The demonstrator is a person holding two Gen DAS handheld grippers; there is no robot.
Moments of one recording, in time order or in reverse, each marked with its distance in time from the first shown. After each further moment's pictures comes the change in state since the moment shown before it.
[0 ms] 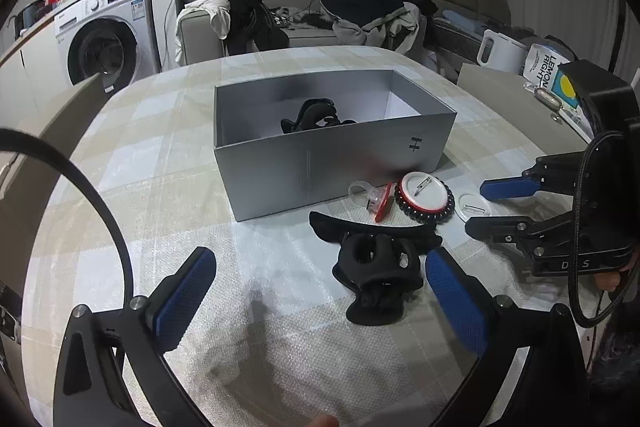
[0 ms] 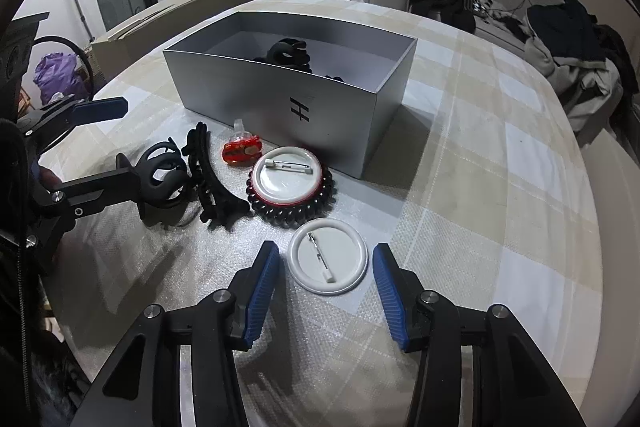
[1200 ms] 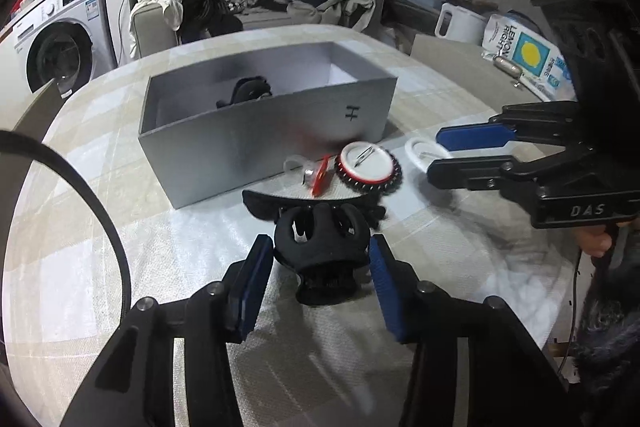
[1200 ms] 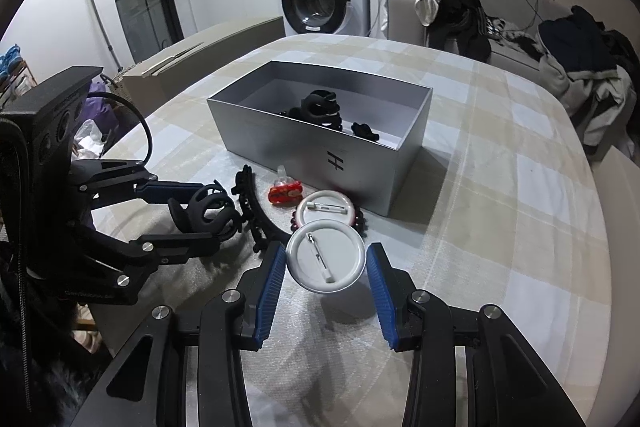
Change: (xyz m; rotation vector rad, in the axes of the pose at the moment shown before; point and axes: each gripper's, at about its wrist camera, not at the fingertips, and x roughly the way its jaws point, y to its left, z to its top) left arm 0.002 -0.020 -0.005 0.087 0.069 -0.127; right arm -0.030 0.004 0.007 0.014 -0.121 0.106
